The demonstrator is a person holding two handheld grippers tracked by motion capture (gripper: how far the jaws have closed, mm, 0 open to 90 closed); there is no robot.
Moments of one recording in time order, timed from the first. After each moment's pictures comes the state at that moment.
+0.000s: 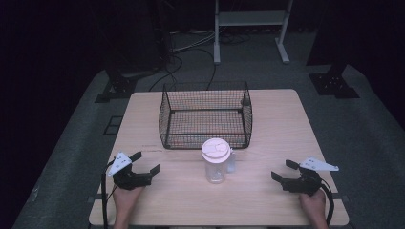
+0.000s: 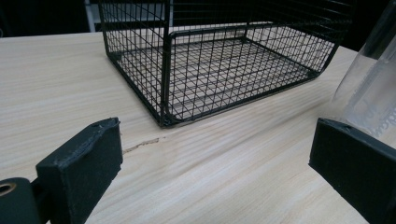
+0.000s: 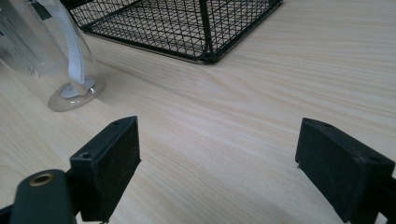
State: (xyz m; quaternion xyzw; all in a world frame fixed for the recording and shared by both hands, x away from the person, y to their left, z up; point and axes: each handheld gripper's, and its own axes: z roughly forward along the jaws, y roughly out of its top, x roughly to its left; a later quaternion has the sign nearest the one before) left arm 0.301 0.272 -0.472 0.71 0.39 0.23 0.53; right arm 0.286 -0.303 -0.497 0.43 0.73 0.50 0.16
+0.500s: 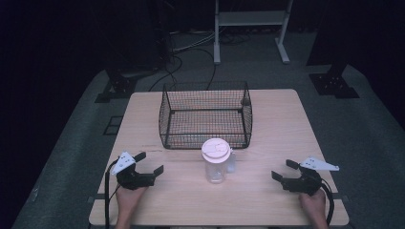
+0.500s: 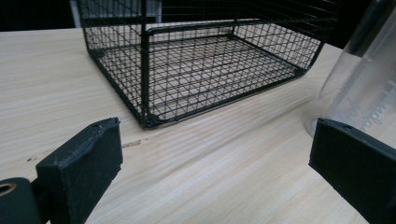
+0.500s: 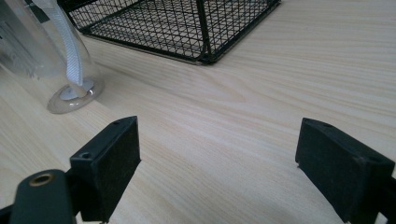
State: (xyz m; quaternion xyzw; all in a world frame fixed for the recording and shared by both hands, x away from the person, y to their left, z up) left arm 0.303 0.263 -0.472 0.72 0.38 0.21 0.54; right arm 0.287 -0.304 -0.497 0.43 0.73 0.50 0.16
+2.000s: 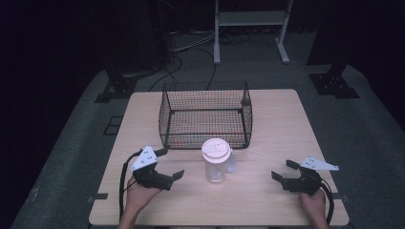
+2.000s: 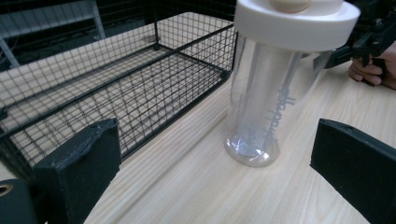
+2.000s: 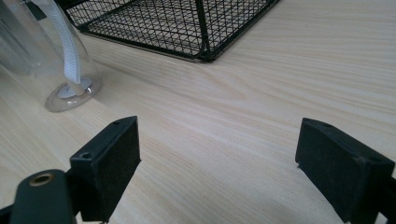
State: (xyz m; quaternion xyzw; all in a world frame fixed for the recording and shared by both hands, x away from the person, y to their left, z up) left arm 0.293 0.198 -0.417 0.79 0.26 0.17 0.52; right arm 0.287 -0.303 -0.497 0.44 0.73 0.50 0.16
